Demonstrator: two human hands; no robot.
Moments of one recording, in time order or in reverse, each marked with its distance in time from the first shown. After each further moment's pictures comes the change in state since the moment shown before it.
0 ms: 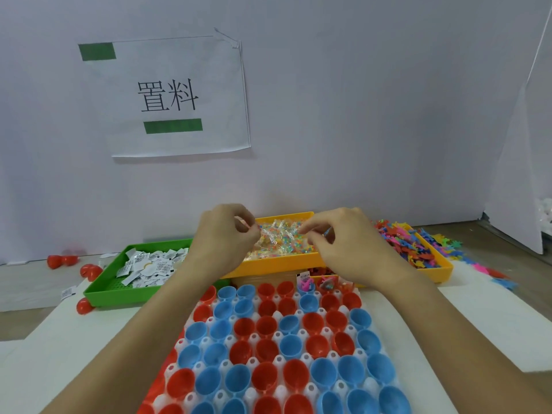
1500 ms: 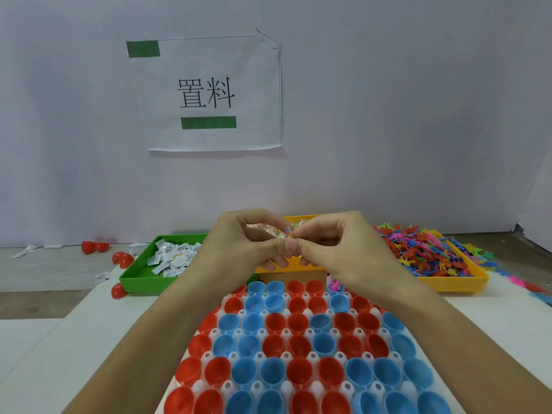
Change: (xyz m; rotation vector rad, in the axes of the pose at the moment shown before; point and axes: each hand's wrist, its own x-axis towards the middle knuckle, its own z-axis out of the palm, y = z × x) left_hand -0.048 0.007 -0.046 -0.530 -0.230 -0.049; right_hand -0.013 -0.059 0.019 0.552 -0.091 0.018
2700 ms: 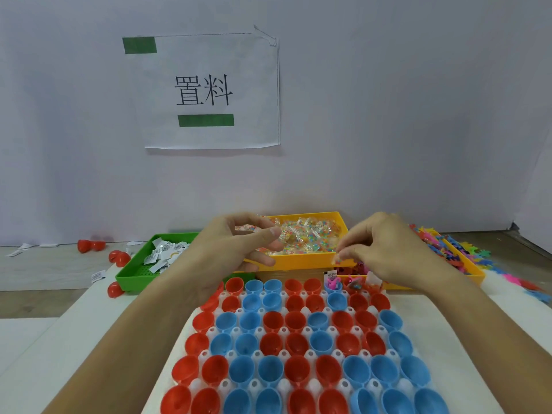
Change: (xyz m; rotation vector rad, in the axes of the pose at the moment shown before) left_hand 0.005 -0.006 -0.009 -0.124 -0.016 -0.206; right_hand 0.011 0.041 -0.051 -0.536 0.003 0.067
